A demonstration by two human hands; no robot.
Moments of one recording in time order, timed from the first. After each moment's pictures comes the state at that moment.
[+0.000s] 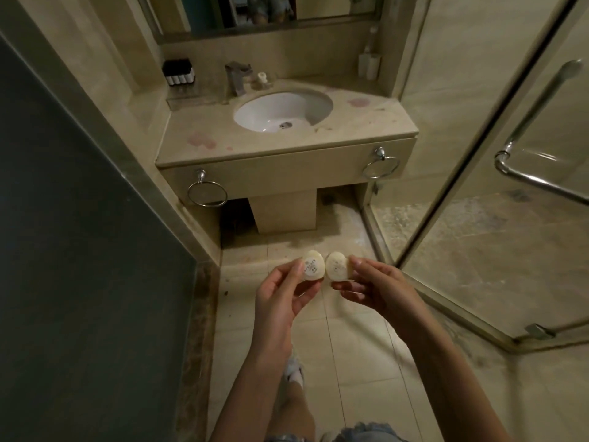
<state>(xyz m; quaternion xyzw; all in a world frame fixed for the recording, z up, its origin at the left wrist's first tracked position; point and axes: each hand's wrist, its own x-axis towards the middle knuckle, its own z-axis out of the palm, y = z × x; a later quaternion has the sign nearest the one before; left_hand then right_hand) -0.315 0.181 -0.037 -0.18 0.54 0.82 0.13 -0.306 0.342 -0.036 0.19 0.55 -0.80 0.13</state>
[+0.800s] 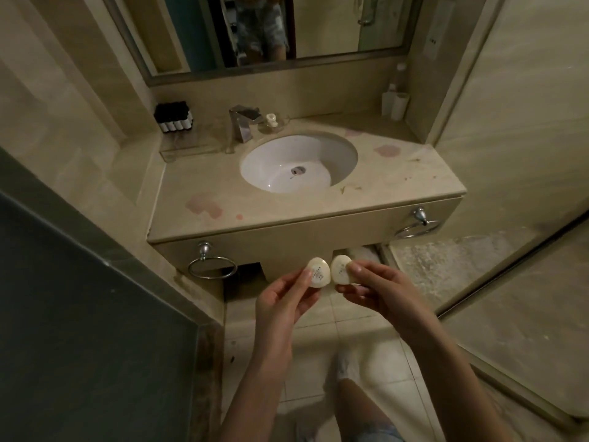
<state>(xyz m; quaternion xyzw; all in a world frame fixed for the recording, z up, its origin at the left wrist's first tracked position) -0.628 0.155 -0.032 -0.18 0.54 0.81 0.15 -0.612 0.321 -0.027 0.18 0.55 -0.81 0.11</state>
